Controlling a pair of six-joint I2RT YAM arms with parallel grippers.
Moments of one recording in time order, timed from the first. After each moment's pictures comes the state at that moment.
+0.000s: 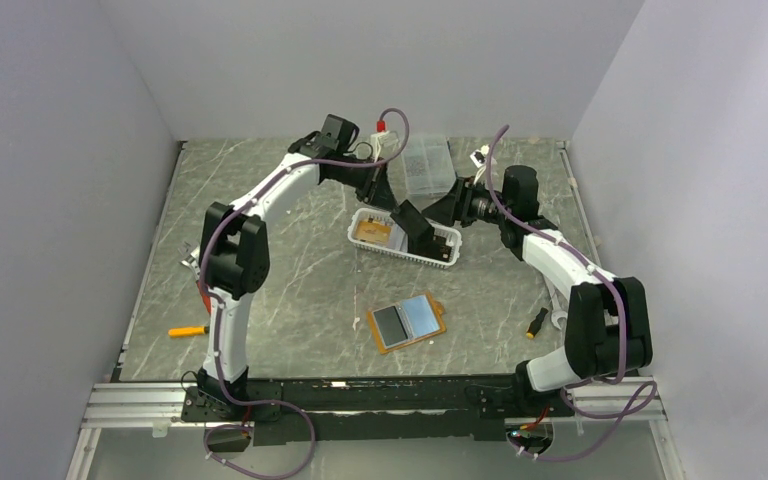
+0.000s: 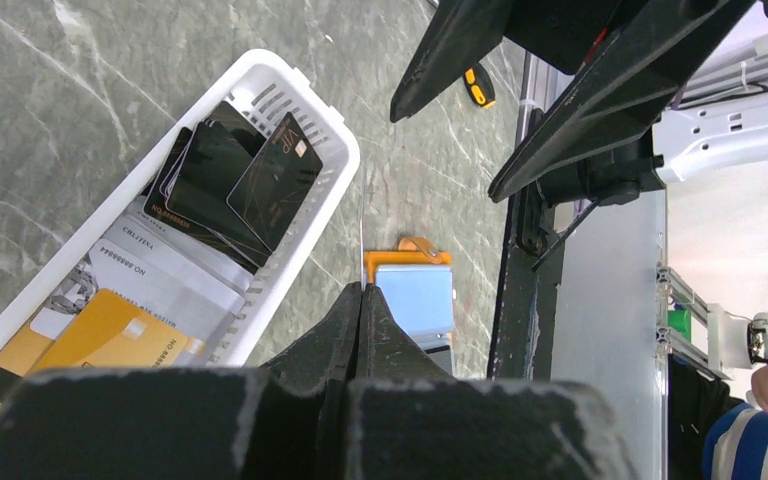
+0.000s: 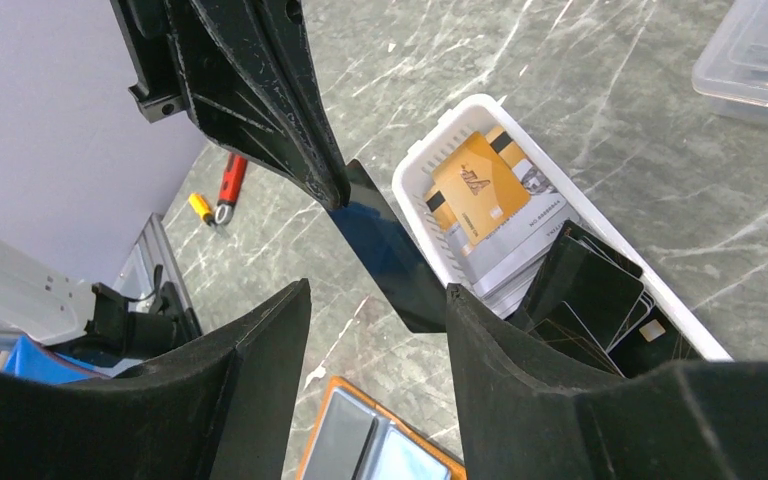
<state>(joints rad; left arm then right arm) -0.44 2.14 1.92 -0.66 1.05 0.04 0.15 1.46 0.89 0.20 -0.82 0.42</state>
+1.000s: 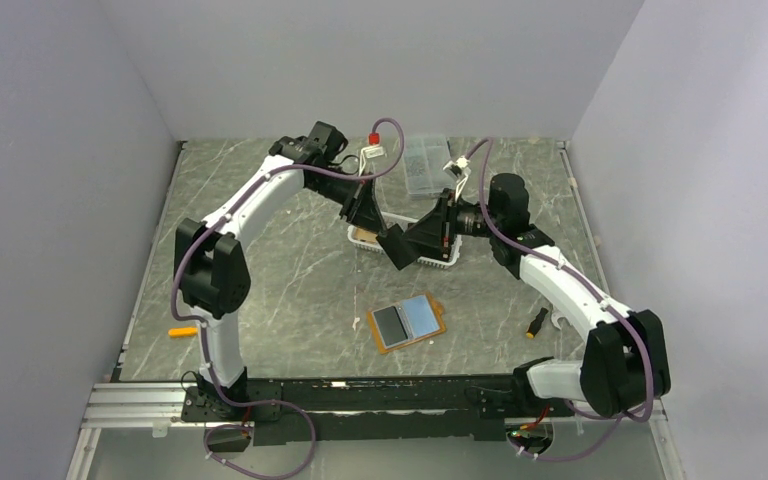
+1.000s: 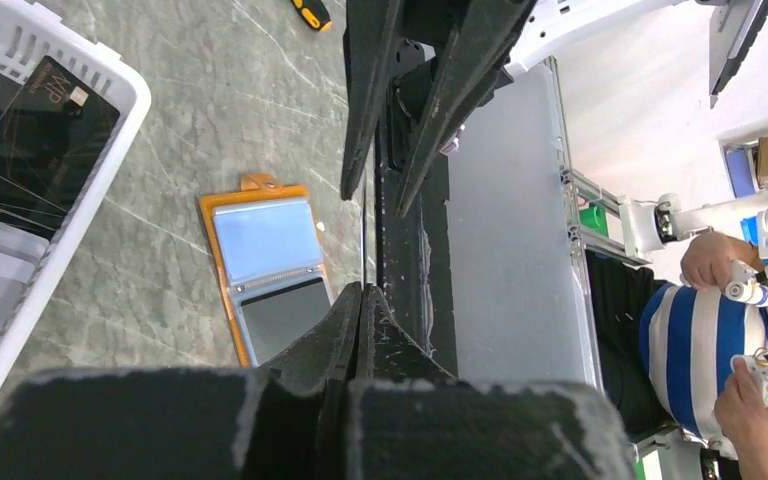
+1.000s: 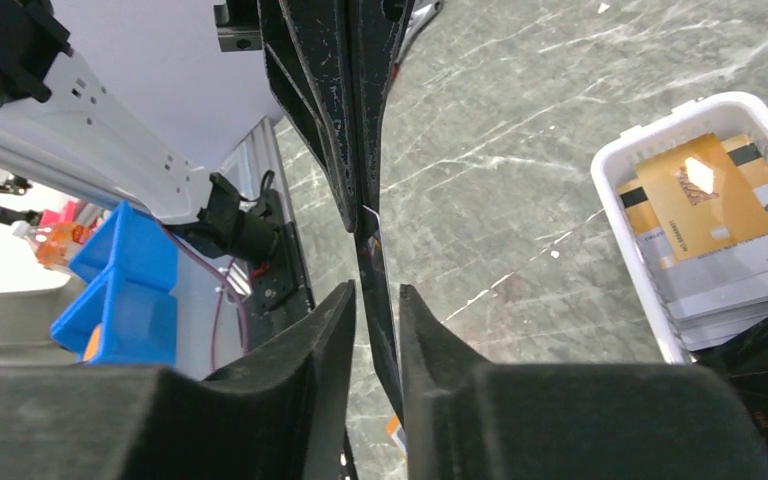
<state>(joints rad) -0.45 1.94 1.82 -1.04 1.24 0.36 0.32 1.29 0.86 0.16 -0.97 0.41</state>
